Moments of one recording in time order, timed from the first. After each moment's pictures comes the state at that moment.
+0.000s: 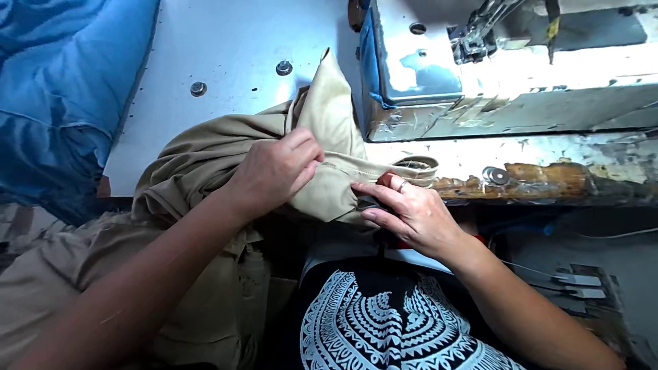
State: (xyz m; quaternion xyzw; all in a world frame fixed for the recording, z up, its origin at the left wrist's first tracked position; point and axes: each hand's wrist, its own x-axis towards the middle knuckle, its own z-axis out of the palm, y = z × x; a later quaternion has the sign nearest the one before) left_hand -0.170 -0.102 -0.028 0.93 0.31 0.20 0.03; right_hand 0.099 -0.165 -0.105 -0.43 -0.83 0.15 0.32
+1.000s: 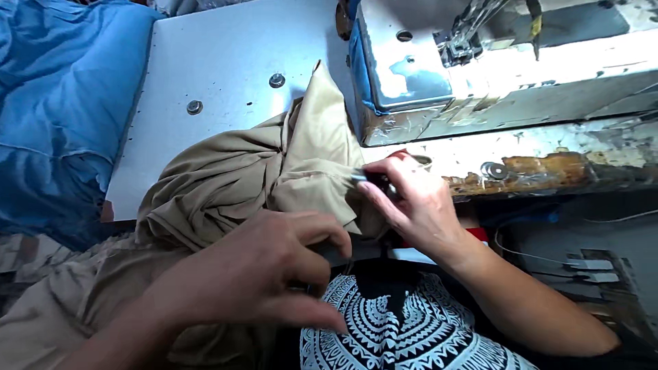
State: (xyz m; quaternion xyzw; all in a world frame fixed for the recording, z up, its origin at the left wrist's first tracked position) left_hand -0.177 -0.155 0.017 0.92 0.17 0.13 0.33; right_hand 0.075 -0.158 -0.077 -0.49 -0.77 0.09 0.41
